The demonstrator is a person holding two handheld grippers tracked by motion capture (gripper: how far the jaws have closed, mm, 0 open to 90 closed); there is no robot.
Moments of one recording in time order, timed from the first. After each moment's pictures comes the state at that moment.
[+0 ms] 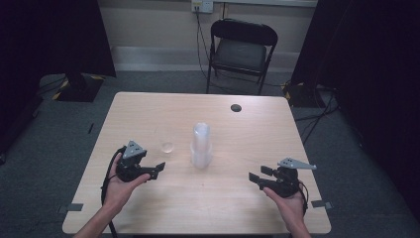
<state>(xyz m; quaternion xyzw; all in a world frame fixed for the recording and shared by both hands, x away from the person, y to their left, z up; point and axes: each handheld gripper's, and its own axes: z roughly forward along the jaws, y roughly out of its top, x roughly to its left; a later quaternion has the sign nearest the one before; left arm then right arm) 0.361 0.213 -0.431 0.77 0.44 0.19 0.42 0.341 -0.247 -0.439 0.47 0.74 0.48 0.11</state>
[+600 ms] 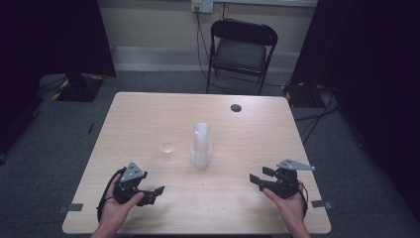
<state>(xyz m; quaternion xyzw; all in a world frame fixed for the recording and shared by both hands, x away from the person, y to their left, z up) 0.319 0.214 -0.457 0.81 0.41 0.15 0.40 0.343 -0.248 -0.449 0.47 0.74 0.46 0.13</state>
